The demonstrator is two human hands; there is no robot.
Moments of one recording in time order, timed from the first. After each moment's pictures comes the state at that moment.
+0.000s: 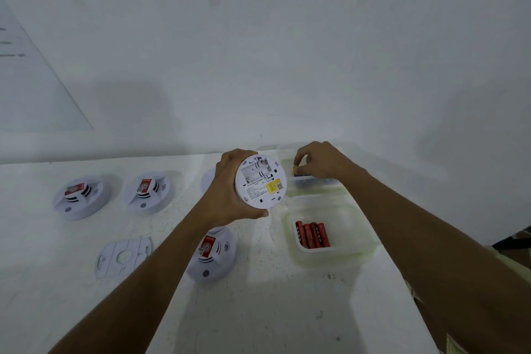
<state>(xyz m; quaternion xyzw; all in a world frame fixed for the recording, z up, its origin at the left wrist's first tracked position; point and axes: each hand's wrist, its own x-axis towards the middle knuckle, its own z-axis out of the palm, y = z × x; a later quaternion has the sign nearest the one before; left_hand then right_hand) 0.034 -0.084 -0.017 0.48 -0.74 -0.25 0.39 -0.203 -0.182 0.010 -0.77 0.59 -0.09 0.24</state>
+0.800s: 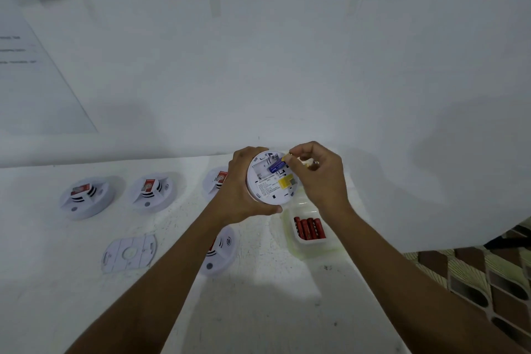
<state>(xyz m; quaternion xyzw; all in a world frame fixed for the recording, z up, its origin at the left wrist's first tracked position) 0.012 -0.072 -0.004 0.44 -0.75 -0.24 0.43 -0.168 -0.070 0.031 -0.58 0.51 -0.54 0.34</state>
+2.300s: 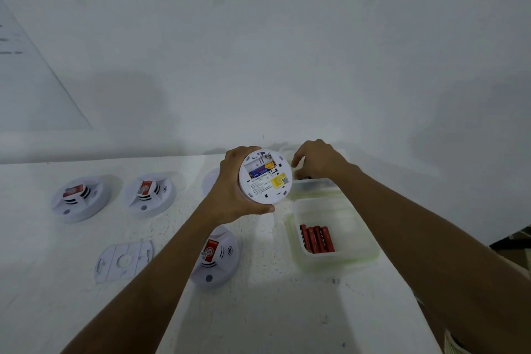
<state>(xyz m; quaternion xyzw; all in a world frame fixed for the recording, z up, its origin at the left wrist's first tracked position) 0.032 -0.097 -0.020 0.47 -0.73 -0.27 0.42 -0.186 -0.197 0.002 -0.78 0.60 -0.04 0.18</state>
